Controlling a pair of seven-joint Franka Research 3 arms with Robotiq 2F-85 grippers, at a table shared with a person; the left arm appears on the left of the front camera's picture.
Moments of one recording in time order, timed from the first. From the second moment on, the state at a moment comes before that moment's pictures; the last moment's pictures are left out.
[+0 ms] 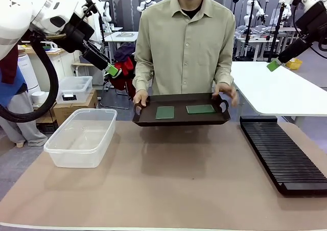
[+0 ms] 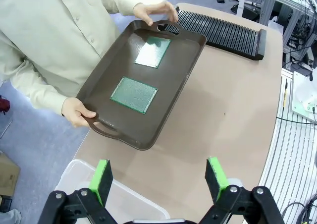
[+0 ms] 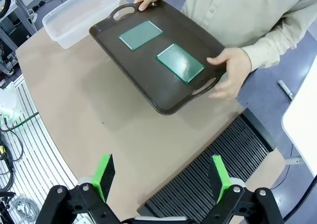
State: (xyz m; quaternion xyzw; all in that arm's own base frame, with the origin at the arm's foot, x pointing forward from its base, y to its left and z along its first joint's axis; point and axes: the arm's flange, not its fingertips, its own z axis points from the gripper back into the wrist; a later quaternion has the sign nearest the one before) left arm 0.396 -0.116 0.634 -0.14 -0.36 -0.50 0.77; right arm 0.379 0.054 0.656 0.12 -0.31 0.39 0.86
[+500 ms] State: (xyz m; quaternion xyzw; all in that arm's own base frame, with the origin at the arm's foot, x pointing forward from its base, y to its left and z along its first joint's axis) left arm 0.396 -0.116 0.634 -0.14 -0.36 -0.50 0.77; right arm 0.379 0.053 0.656 0.12 -0.31 0.39 0.86
